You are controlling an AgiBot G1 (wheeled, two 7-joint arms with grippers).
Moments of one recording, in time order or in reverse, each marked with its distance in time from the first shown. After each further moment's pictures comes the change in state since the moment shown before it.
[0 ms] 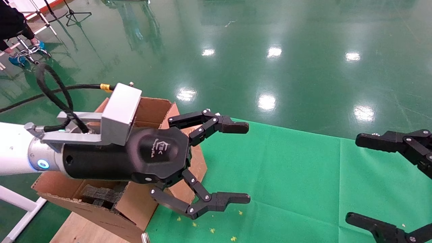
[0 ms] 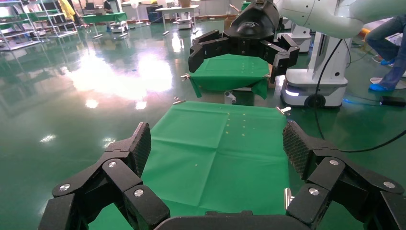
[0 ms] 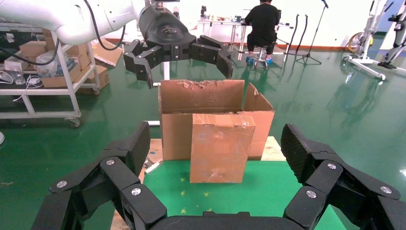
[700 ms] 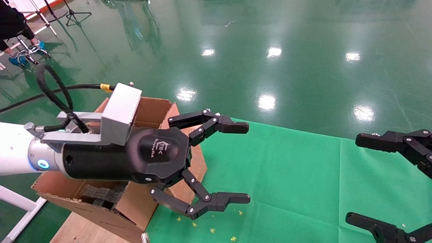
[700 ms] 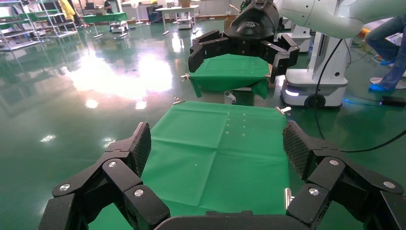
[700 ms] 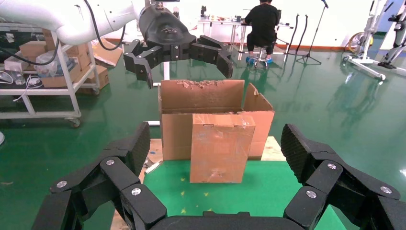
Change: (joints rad) left arm 0.000 0.000 0.000 0.000 0.000 0.000 0.000; right arm 0.000 0.000 0.000 0.000 0.000 0.000 0.000
